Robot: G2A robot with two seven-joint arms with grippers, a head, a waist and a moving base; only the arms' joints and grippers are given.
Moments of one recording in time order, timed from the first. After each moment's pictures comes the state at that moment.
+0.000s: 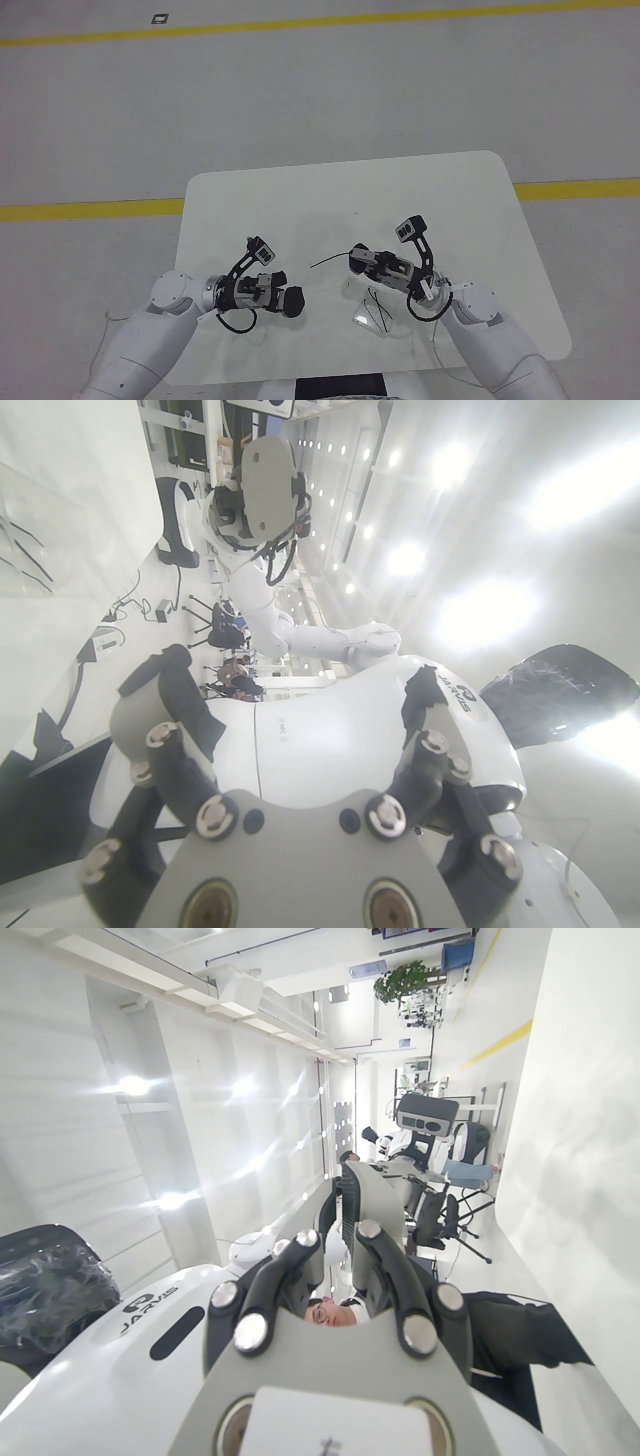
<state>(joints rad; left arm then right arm) 1.44 -0.98 -1.13 -1.45 -0.83 -0.25 -1.39 -1.59 -1.18 1.20 -1.58 0.59 -0.34 0.92</state>
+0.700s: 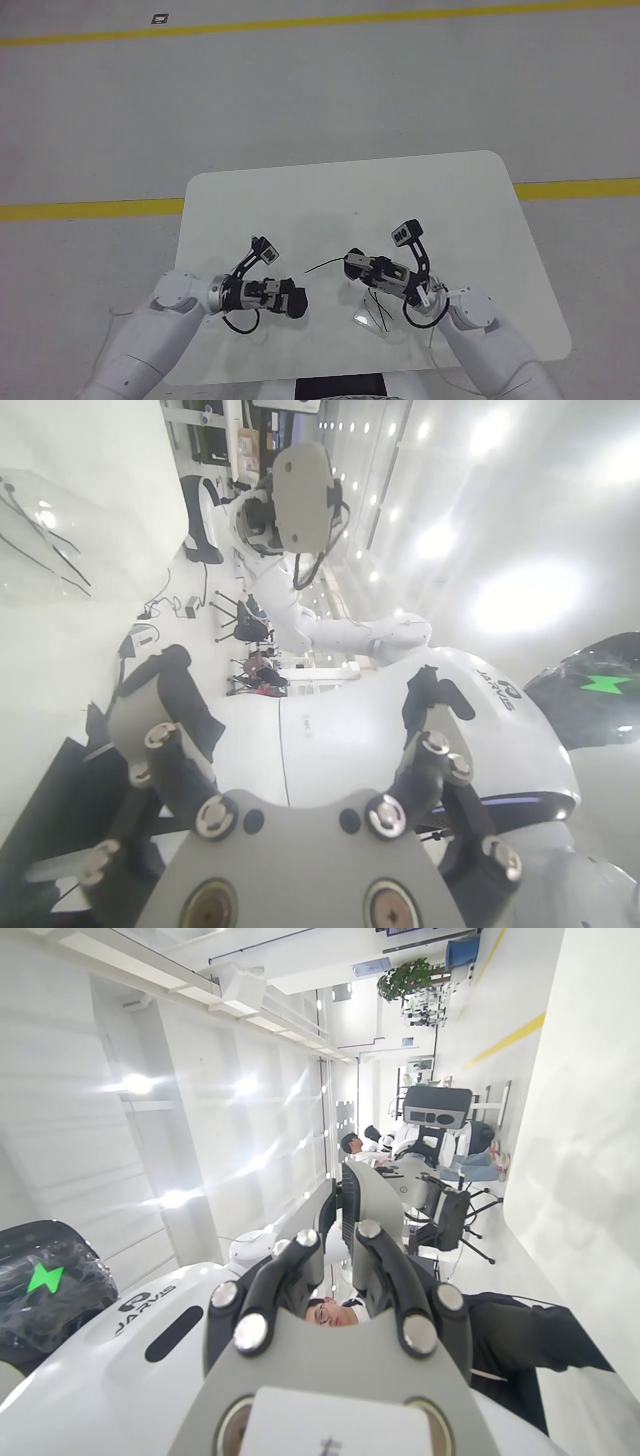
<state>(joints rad) 1.41 -0.98 -1.10 -1.45 -0.75 -0.32 -1.37 -1.62 -1.18 1.19 -1.63 0.58 -0.34 0.90</state>
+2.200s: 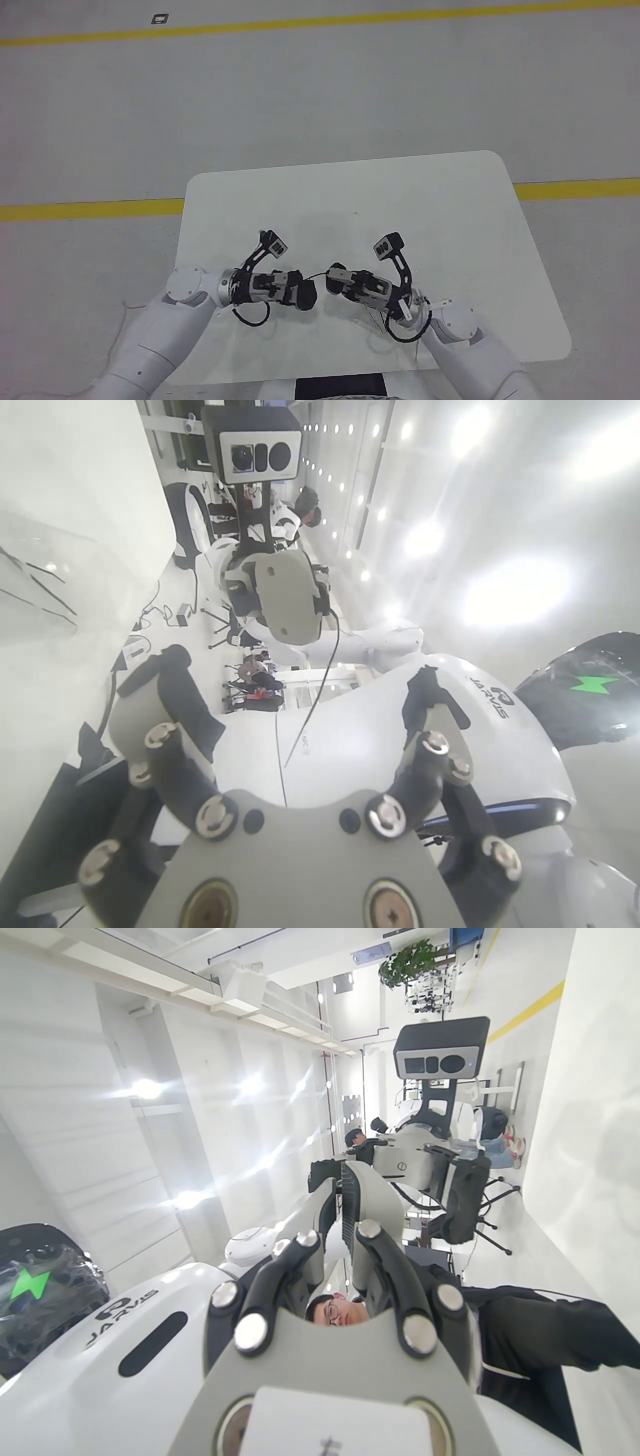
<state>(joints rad) 1.36 -1.03 -1.06 -1.40 -0.76 -0.34 -1.37 -1.64 -1.21 1.10 -1.64 0.55 -0.34 0.84</state>
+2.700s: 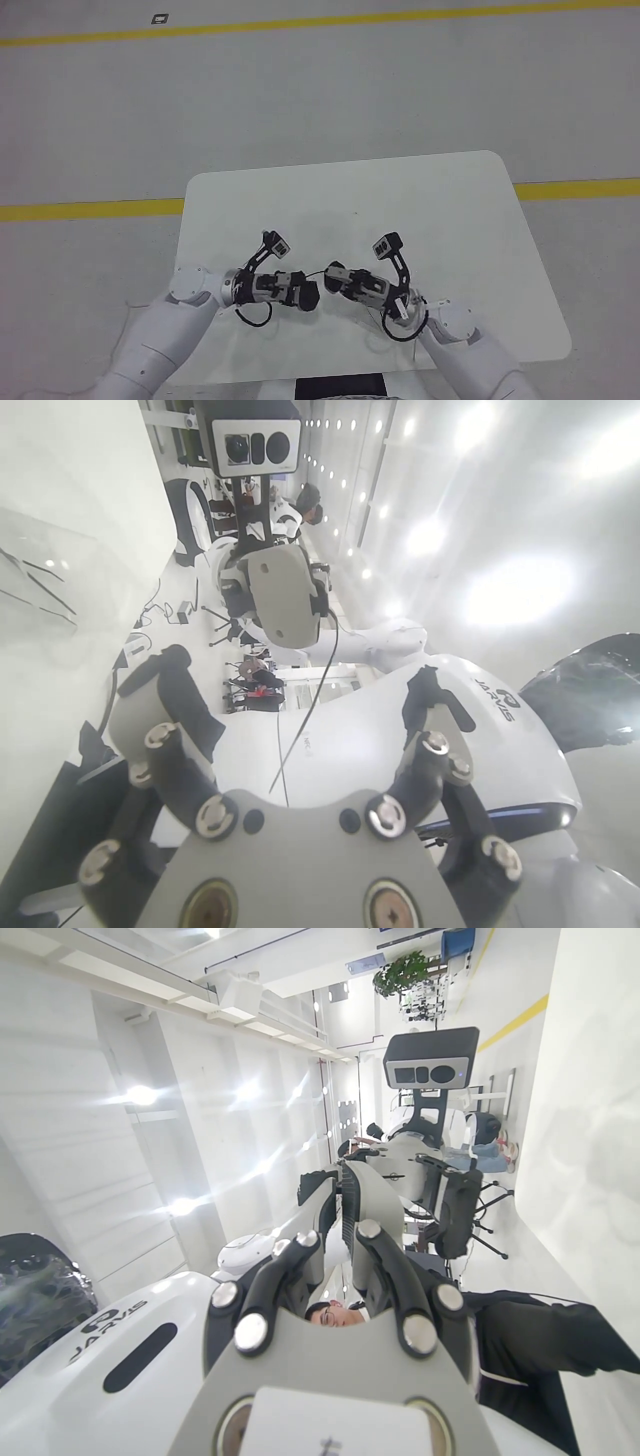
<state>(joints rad) 1.36 -1.04 -1.05 -1.41 -0.74 -0.33 -1.35 -1.64 -1.22 1.10 -1.64 0.53 -0.34 0.81</state>
